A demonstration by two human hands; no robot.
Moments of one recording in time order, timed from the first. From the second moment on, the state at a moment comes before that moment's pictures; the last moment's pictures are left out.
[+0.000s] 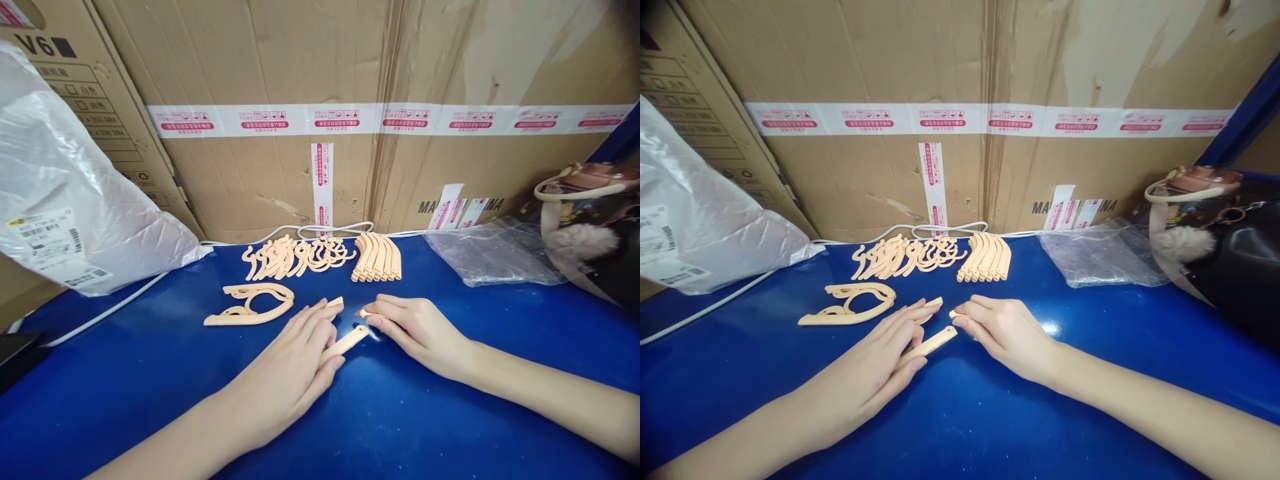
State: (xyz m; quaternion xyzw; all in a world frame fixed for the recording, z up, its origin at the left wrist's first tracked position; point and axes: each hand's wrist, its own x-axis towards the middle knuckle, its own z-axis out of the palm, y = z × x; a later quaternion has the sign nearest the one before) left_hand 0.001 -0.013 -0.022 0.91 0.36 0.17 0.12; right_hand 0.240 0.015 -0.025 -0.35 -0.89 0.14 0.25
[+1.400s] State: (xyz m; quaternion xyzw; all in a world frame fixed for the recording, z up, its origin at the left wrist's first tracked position) left_hand 0.003 -0.009 -0.027 0.93 0.32 0.15 0.07; right_hand 0.242 0.003 -0.024 -0.32 -0.93 -0.02 0.17
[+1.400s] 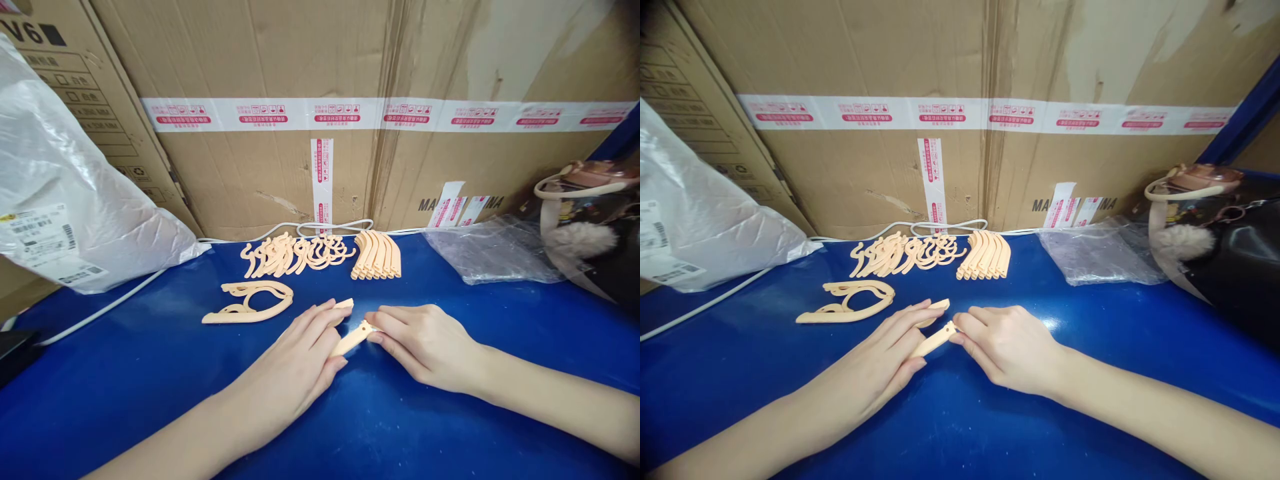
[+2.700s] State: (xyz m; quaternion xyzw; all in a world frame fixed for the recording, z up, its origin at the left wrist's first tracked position) left_hand -0.001 -0.009 -0.022 0.93 0.32 0.15 0.09; right_hand 0.235 0.000 -0.017 -0.41 -0.89 0.16 0.13
